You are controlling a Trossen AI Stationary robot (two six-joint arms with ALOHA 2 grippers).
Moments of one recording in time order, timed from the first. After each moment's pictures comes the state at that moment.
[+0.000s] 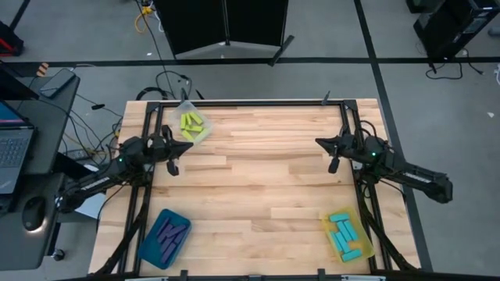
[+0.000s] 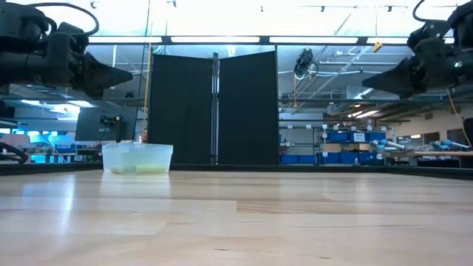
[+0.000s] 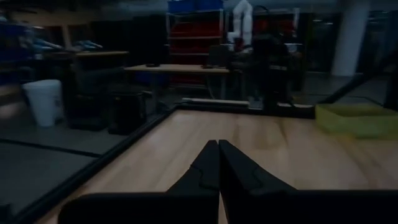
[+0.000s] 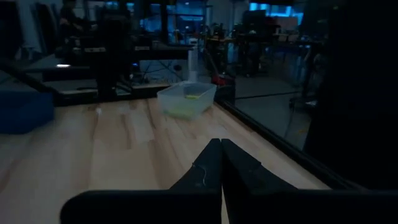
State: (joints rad) left arm 0.48 0.00 0.01 0.06 0.22 -0.01; right arm -0.37 0.00 0.07 -0.10 0.02 -0.01
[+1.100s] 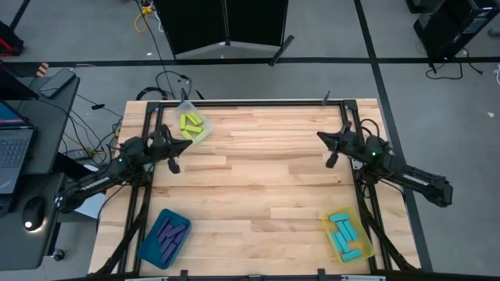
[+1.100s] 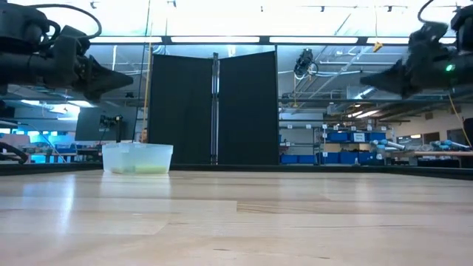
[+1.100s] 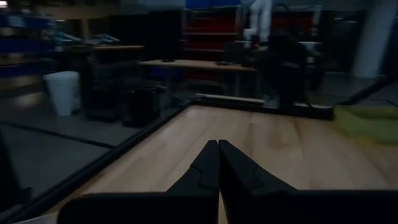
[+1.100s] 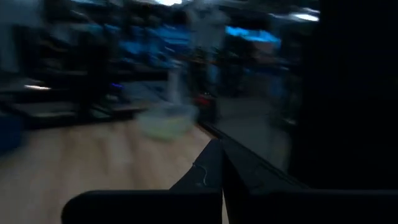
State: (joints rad) left arm 0.48 0.00 0.01 0.04 0.15 -0.03; right arm -0.43 0.00 0.02 0.03 0.06 -0.03
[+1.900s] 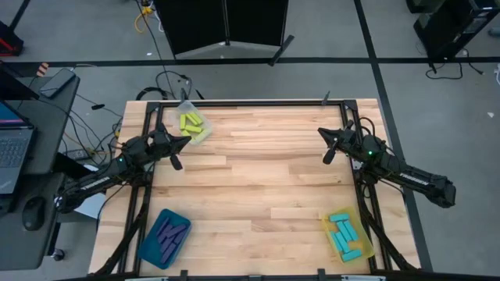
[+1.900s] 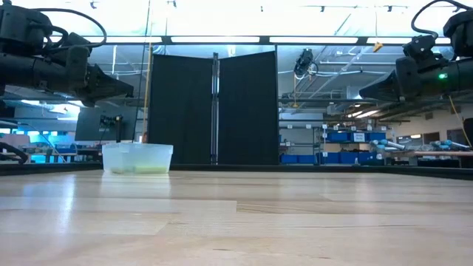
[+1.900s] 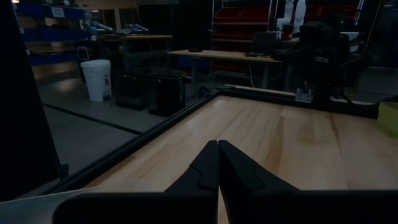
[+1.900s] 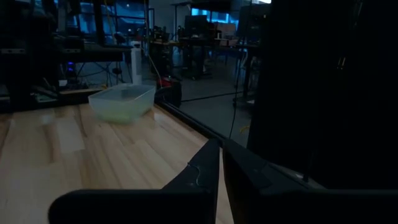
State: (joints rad) left arm 0.48 0.01 0.01 0.01 0.01 -0.03; right arm -0.46 0.07 0.01 0.05 0.18 -0.05
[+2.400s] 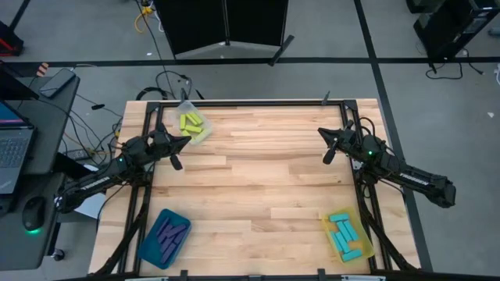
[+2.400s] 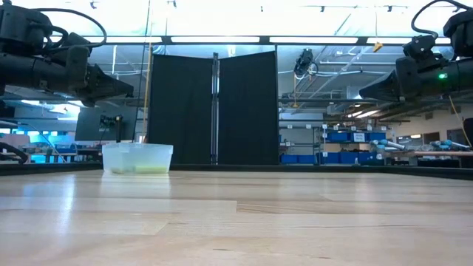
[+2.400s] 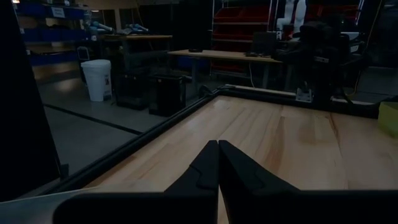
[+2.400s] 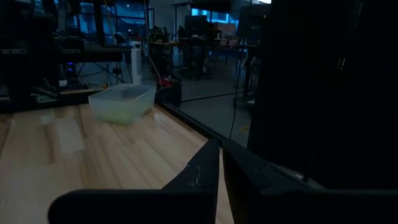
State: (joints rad) left arm 0.48 0.01 0.01 0.01 0.01 -0.03; right arm -0.46 0.07 0.01 0.05 0.18 -0.05
